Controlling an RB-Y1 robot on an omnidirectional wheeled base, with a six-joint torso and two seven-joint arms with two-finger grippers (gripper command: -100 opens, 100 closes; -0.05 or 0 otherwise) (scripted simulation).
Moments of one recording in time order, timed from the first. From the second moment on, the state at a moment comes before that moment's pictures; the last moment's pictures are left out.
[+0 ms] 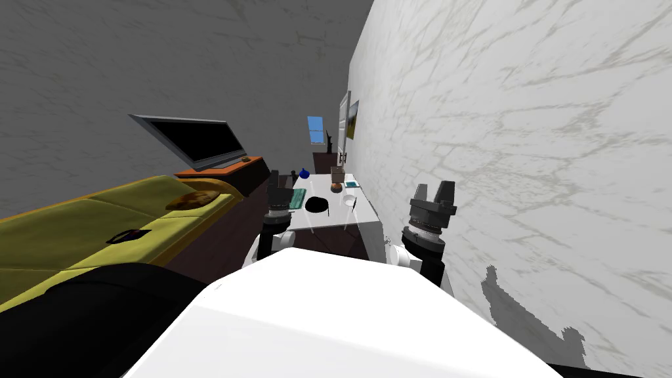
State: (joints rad) left arm 0.46 0.03 0.00 -2.27 -0.02 -0.56 0.03; right arm 0.46 0.04 -0.02 -2.34 0.10 -0.60 0.08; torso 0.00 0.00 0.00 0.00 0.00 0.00
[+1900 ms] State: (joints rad) left arm 0.23 0.21 0.09 -2.05 0.10 -0.05 -0.06; right arm 0.46 0.04 -0.02 -2.34 0.10 -0.60 0.08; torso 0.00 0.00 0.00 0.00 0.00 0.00
